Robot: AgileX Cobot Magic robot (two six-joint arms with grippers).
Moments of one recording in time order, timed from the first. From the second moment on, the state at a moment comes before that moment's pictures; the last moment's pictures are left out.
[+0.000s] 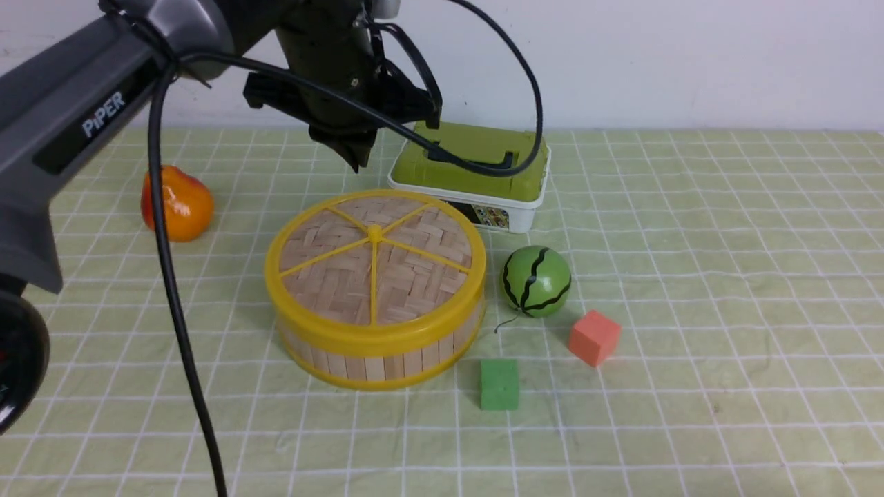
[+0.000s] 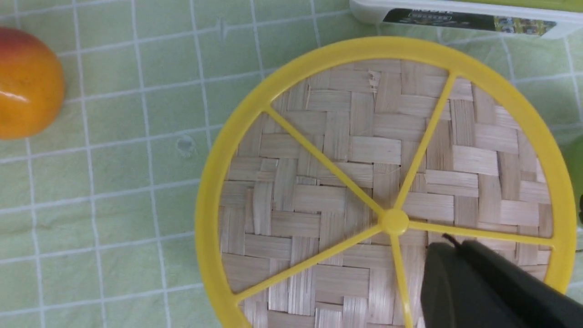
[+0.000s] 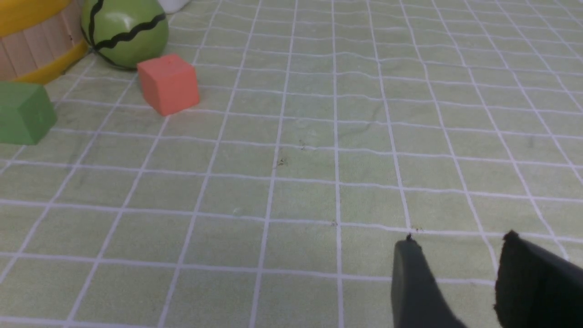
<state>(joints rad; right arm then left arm) 0.06 -0.01 0.02 -0.03 0.38 0.05 -0.48 2.05 -2.16 0.20 1.24 -0.39</state>
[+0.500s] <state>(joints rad) 0.06 -0.01 0.02 -0.03 0.38 0.05 -0.48 2.17 -2.16 0.21 1.24 -0.39</state>
